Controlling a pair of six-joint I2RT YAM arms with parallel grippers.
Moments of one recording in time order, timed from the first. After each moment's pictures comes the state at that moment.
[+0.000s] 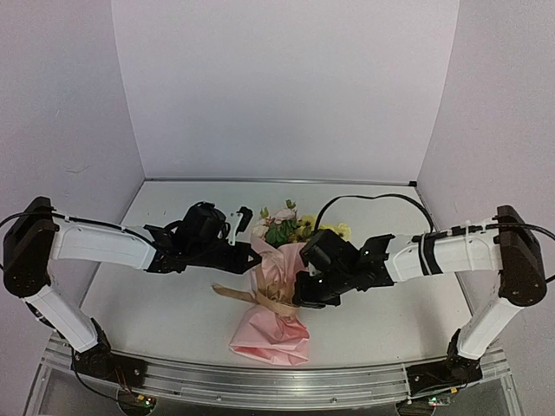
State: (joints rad) left arm -0.90 1.56 0.87 0.10 0.15 -0.53; right arm 1.06 1.67 1.03 -0.35 -0.05 0.94
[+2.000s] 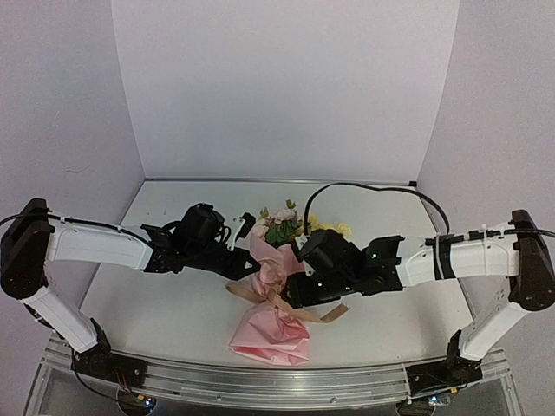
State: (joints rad) left arm -0.90 1.54 0.86 0.03 0.24 -0.45; right arm 1.14 1.59 1.05 -0.36 0.09 0.77
